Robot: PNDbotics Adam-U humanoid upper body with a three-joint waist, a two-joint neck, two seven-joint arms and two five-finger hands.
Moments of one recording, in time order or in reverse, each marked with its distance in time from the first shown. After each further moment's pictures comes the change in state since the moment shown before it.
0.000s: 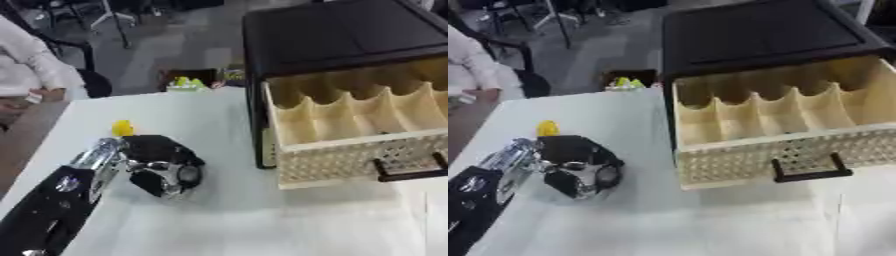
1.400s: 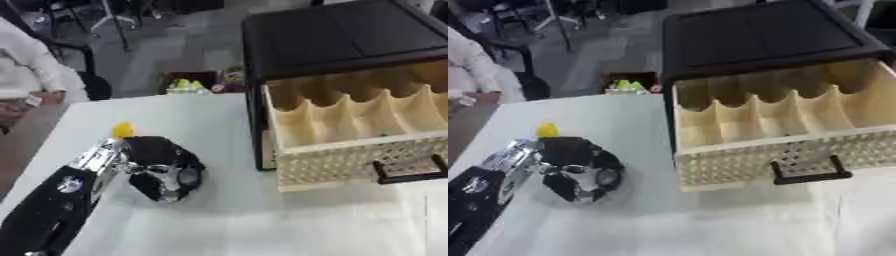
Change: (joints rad) left arm -0.004 0.001 -0.001 0.006 -0.068 -0.041 0.041; right arm 0.000 0.000 -0.001 0.000 0.000 -0.001 -0.001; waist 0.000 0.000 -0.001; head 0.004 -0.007
